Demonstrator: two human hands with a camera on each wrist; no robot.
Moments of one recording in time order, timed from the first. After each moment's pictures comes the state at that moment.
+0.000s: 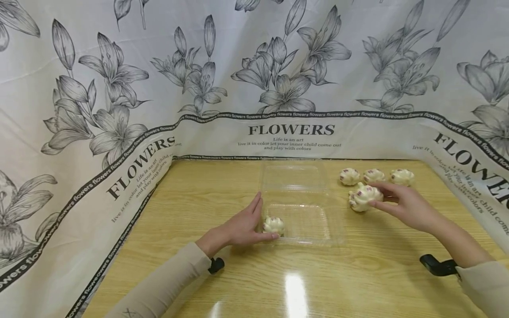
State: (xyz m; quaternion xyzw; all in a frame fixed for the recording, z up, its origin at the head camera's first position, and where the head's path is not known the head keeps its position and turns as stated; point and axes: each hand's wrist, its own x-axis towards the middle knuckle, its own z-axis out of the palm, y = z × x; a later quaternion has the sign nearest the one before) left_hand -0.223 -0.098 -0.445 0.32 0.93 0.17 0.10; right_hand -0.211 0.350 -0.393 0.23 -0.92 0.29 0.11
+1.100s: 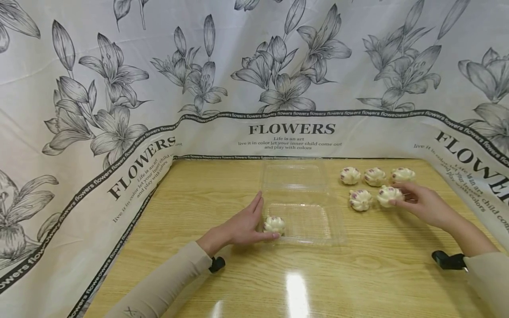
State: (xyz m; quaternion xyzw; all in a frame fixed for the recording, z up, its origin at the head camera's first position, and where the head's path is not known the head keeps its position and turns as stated) left_hand -0.223 -0.098 -0.442 0.31 0.93 0.18 0.11; right_hand -0.233 0.414 -0.423 0.16 -0.95 0.27 0.06
